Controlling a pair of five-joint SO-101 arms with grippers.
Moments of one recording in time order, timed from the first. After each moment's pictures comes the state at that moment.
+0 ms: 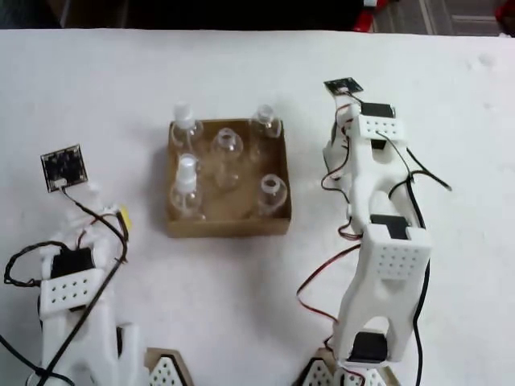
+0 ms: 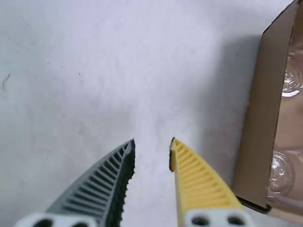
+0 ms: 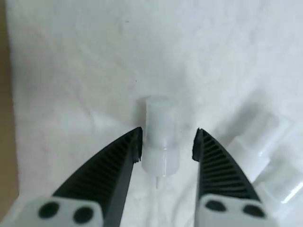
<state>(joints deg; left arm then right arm) -21.9 -50.6 73.1 39.1 6.1 0.6 34.9 -19.3 75.3 21.8</state>
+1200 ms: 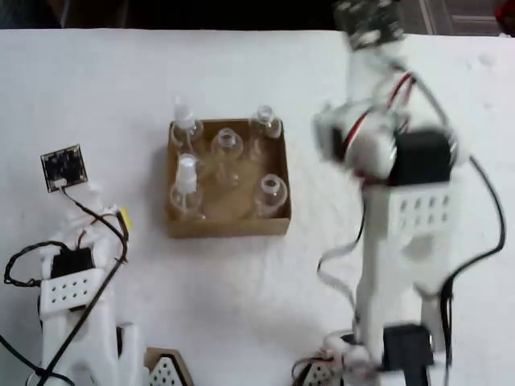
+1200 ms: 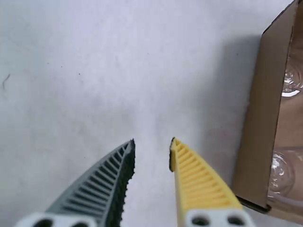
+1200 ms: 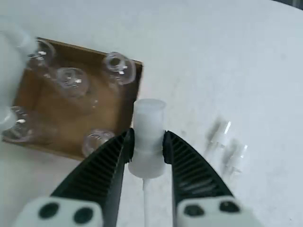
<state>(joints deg) -21.9 -50.6 73.1 39.1 6.1 -14.8 -20.1 -22.1 95.6 8.7</state>
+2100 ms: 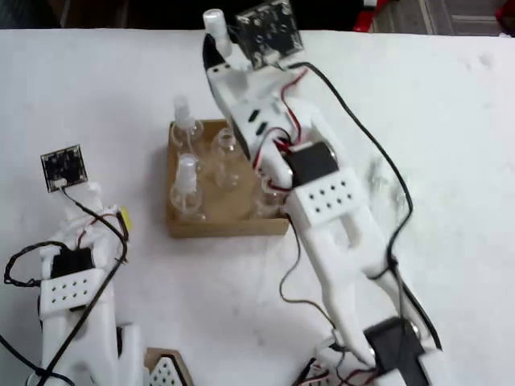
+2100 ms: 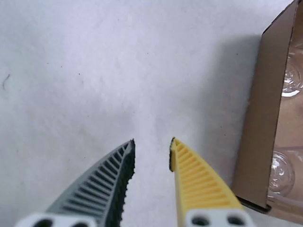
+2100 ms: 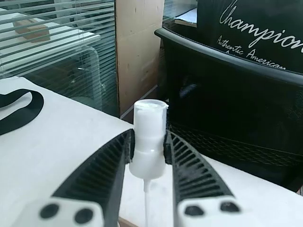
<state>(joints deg) -21.9 -50.6 73.1 39.1 6.1 -28.8 -12.1 5.0 20.7 5.8</state>
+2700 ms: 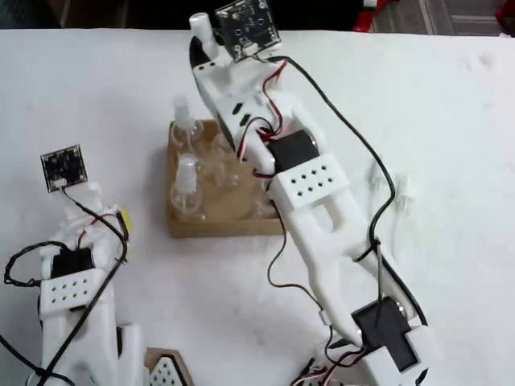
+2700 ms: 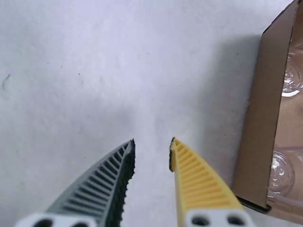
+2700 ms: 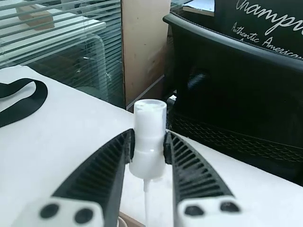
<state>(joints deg) -21.9 -50.6 73.1 39.1 6.1 -30.5 -6.7 2.4 20.4 5.6</state>
